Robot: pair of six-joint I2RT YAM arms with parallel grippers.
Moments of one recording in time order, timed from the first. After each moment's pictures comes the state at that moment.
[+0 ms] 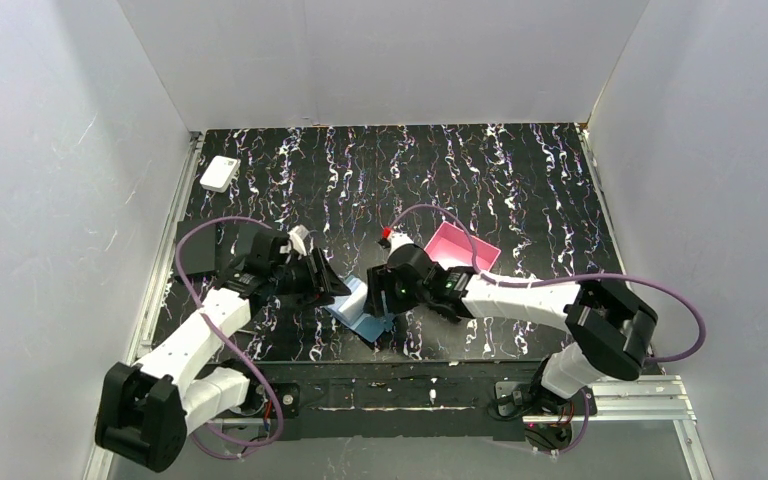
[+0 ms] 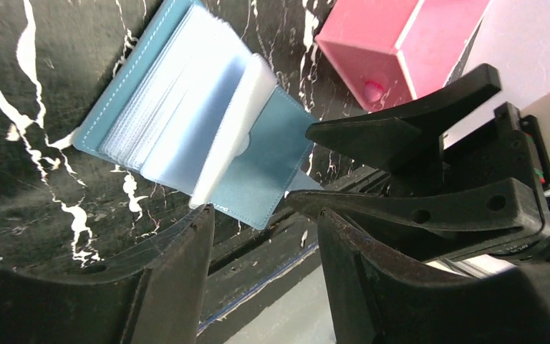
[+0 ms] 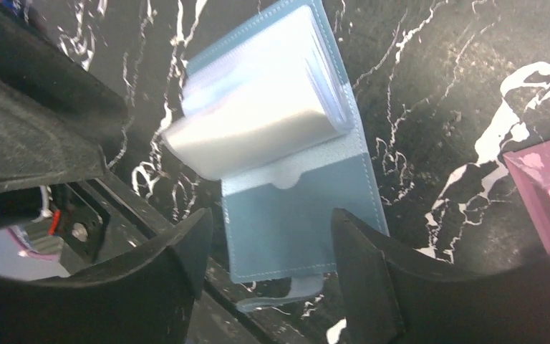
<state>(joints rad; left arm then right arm) -0.36 1.07 0.58 -0.41 0.53 -0.77 1.06 1.51 0.83 -0.07 -0.02 0.65</state>
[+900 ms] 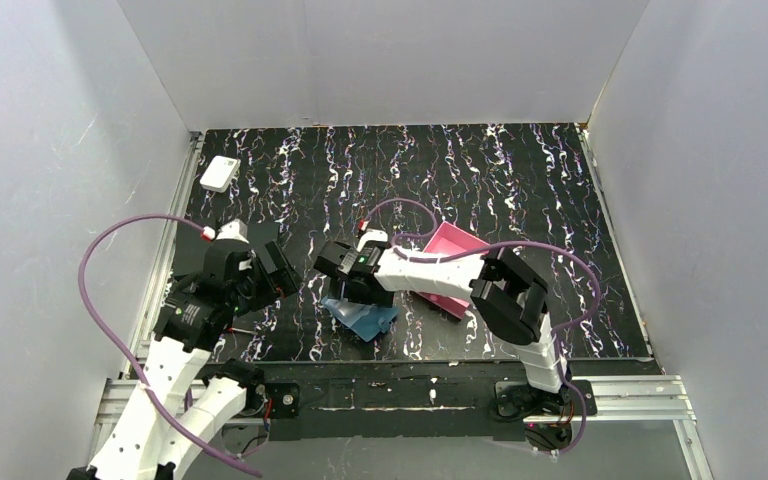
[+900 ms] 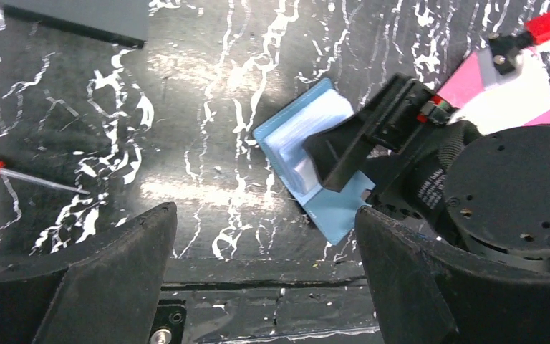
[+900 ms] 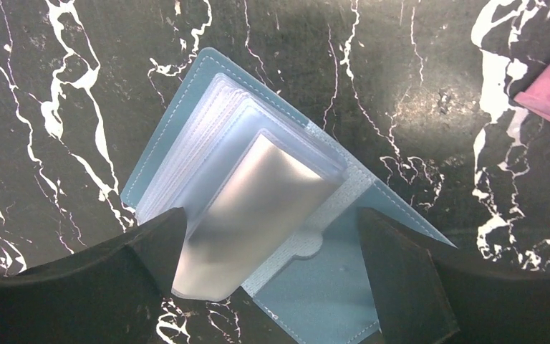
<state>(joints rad) -0.35 0.69 0.86 -0.96 -0.06 -0.68 1.17 2.03 1.55 -0.78 0.35 1.21</state>
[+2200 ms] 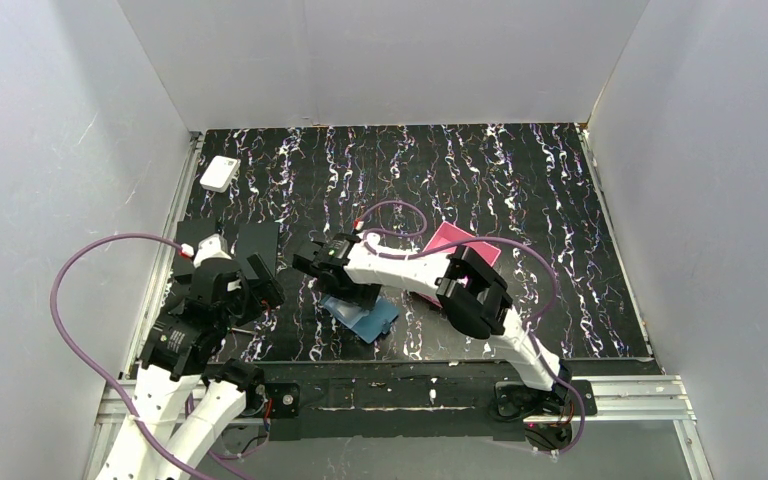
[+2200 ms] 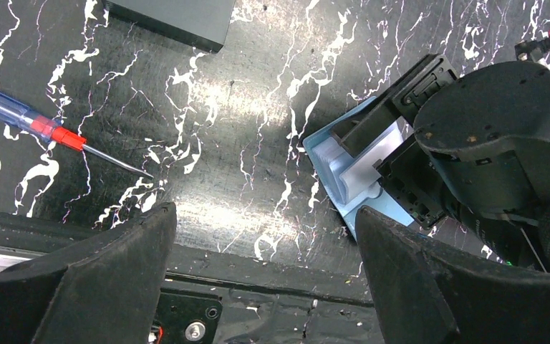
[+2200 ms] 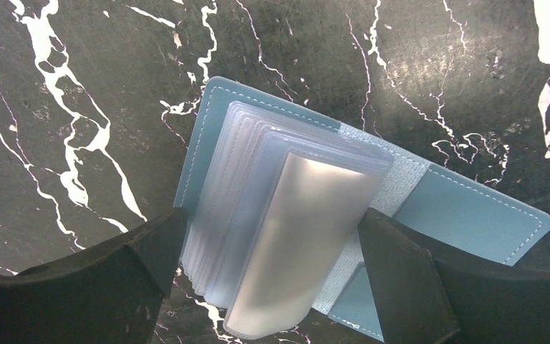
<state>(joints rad) -0.35 0.55 0.85 -1.10 -0.23 -0.70 1.18 2.28 1.92 -1.09 0.38 1.49</state>
